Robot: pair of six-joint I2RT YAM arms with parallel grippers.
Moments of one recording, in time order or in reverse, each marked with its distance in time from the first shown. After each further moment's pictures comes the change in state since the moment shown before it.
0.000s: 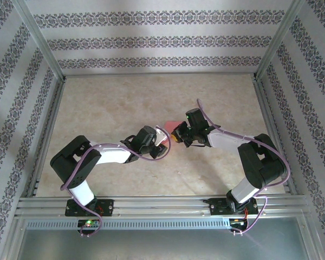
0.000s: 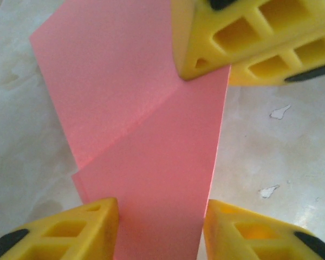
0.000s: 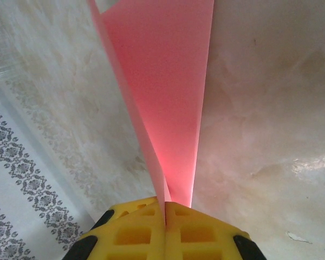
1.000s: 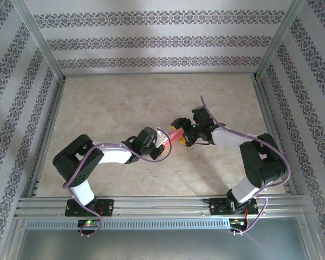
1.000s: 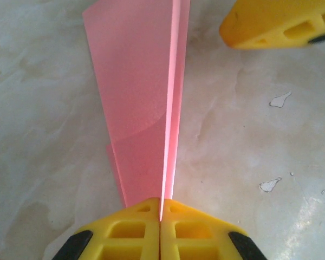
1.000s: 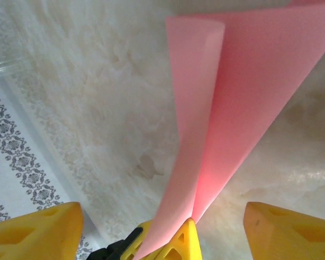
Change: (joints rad) left arm -0.006 0.028 -0.004 0.021 0.016 0.026; right arm -0.083 -0.007 0.000 -0.003 -0.060 -0.151
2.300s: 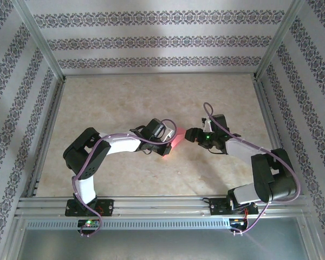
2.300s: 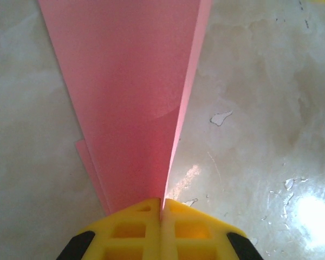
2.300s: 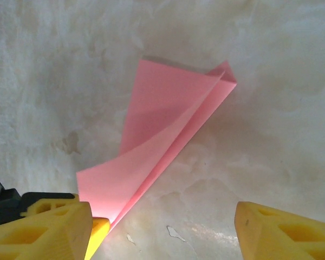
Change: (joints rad) left arm 0.029 0.124 0.274 -0.370 0.281 -0.361; right arm -0.146 -0.163 -0.221 0.030 -0.019 -0.648
